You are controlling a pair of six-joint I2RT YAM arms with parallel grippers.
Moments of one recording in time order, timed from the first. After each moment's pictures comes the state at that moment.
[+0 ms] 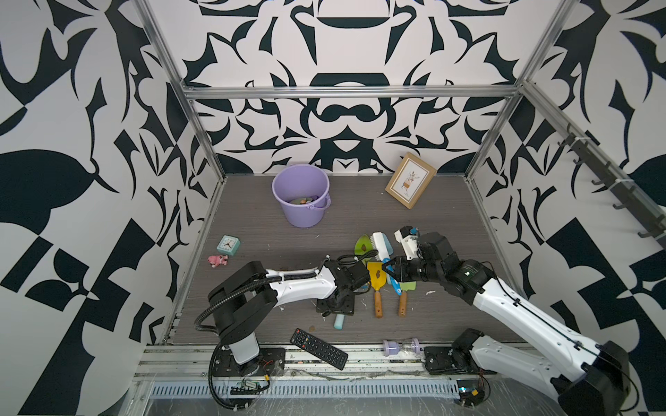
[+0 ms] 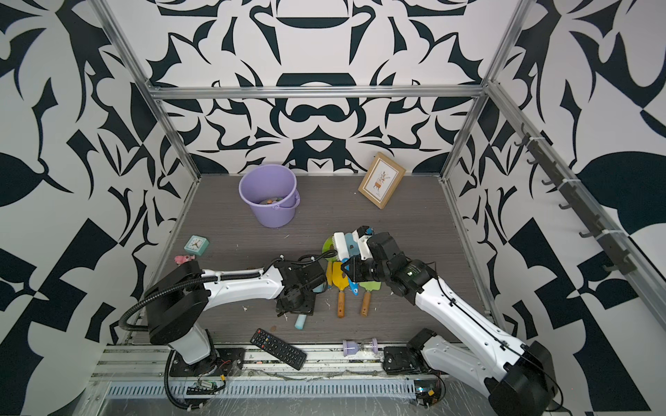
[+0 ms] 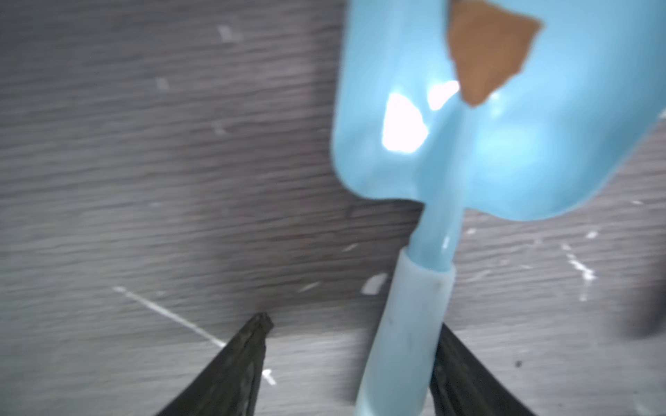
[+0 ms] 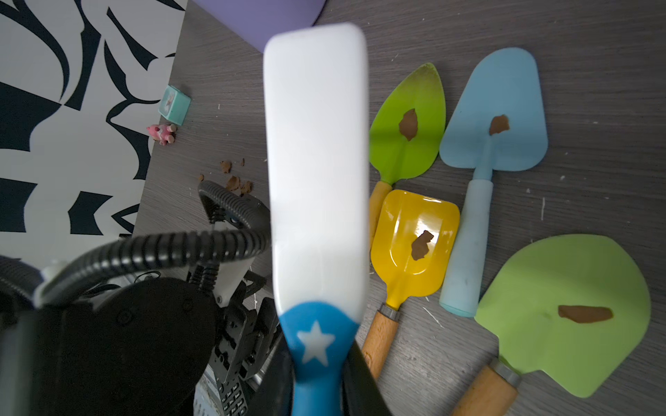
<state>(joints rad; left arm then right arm) -1.08 1.70 1.00 -0.81 -0.02 -0.94 0.61 0.99 0.77 -0.53 -0.30 0.58</state>
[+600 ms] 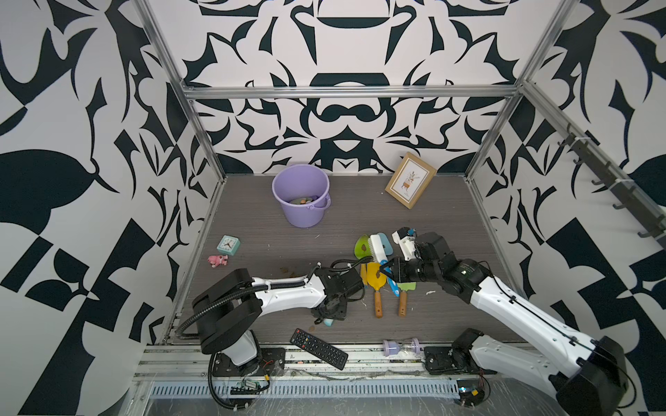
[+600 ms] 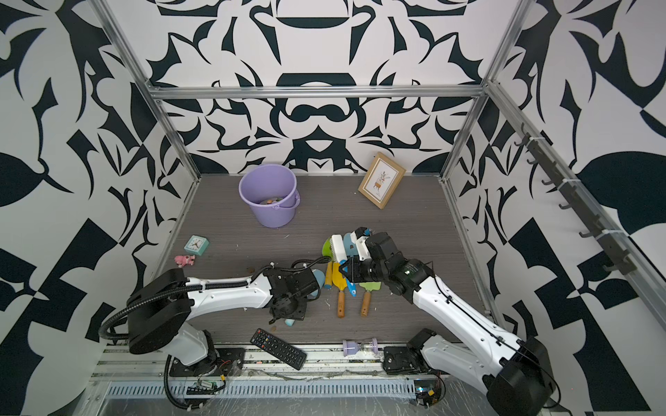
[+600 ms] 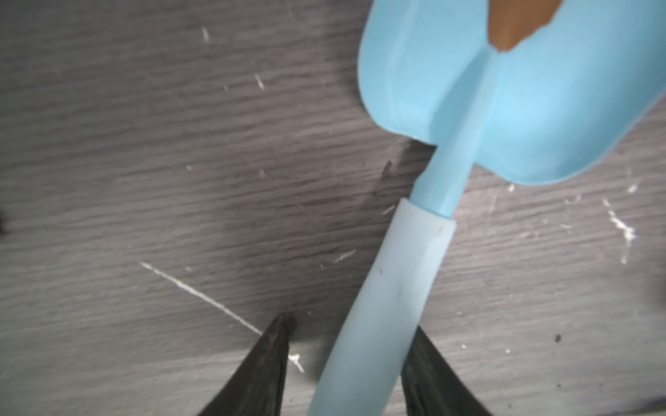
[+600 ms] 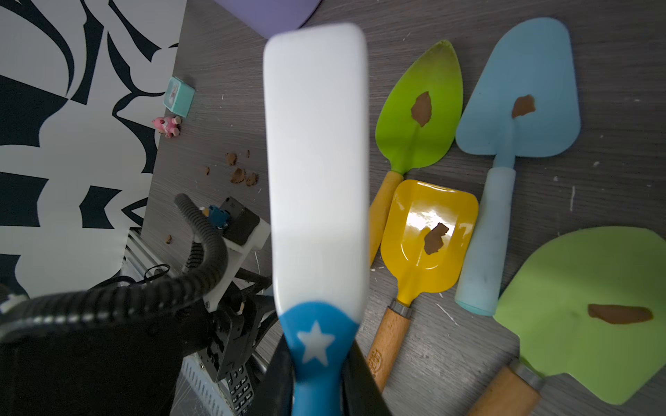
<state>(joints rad) -1.12 1.58 0.85 -0.71 -0.05 -0.94 0.61 1.01 0.76 -0.52 -0.34 0.60</state>
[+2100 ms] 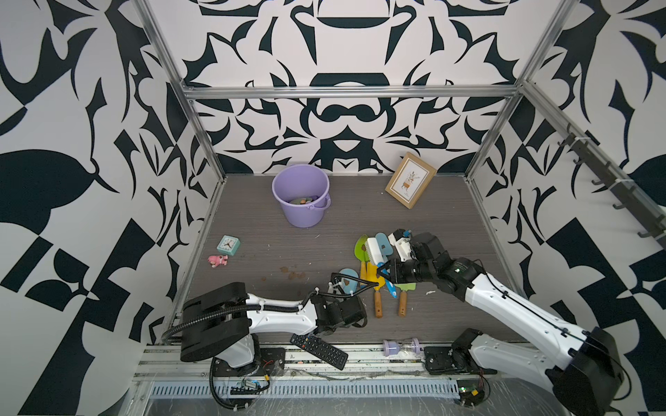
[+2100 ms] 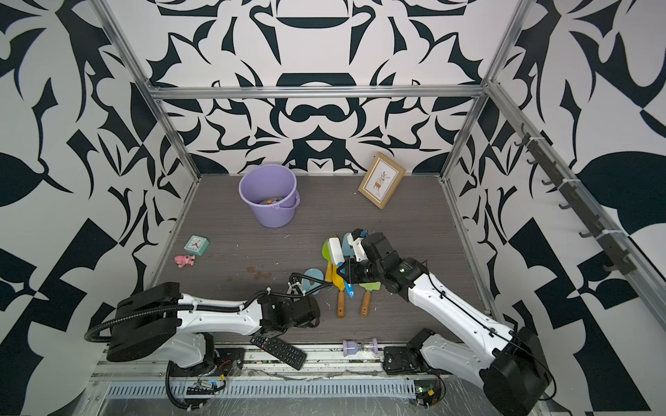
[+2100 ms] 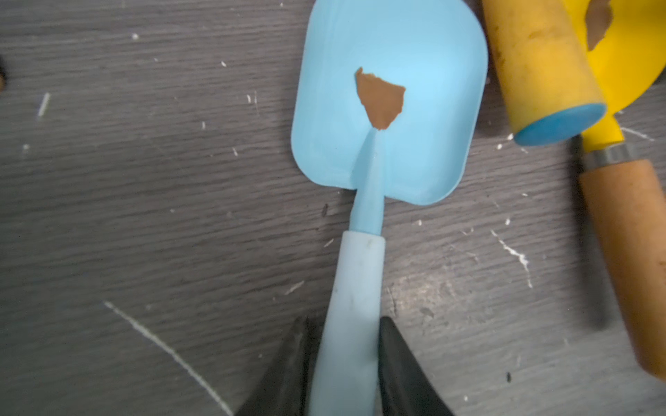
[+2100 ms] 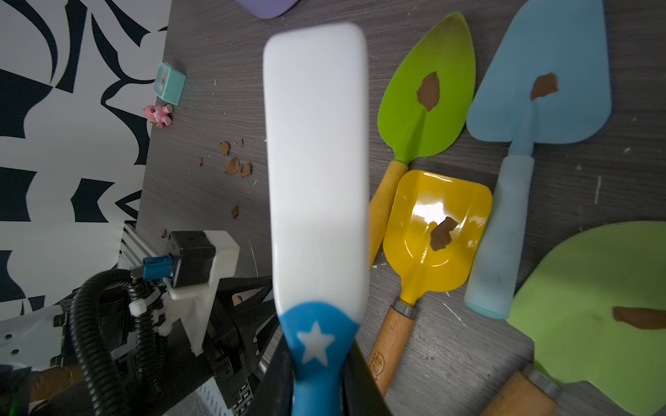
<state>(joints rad) -1.33 1.51 0.68 -0.40 -0.39 -1.10 0.62 1.06 0.75 -0.50 -0.35 0.61</state>
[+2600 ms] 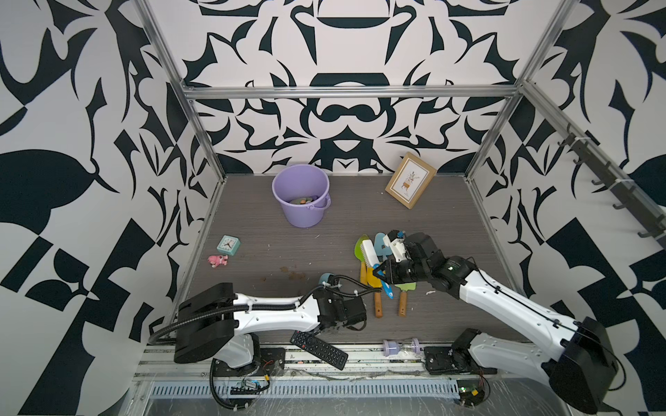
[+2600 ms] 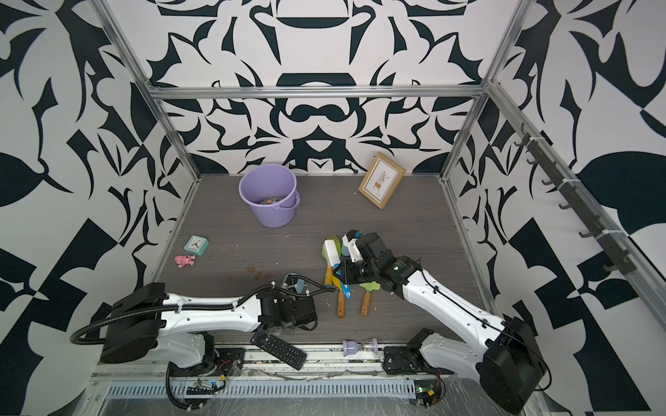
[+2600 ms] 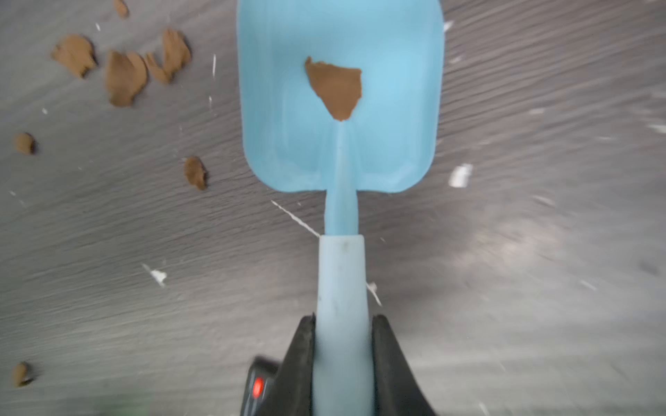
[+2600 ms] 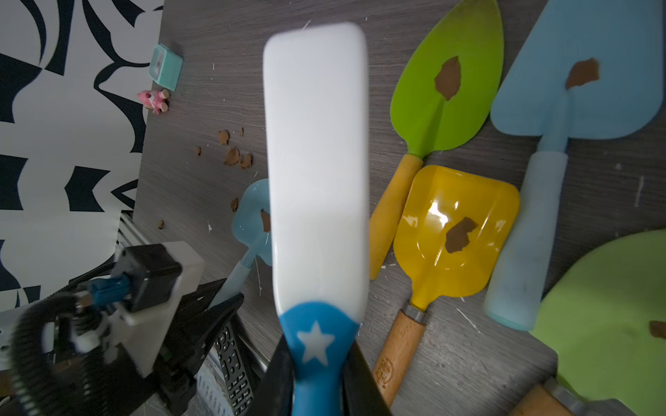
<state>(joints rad) -1.33 1.43 0.87 -0.95 -0.35 -0.98 0.66 1.12 0.76 -0.48 -0.36 0.61</state>
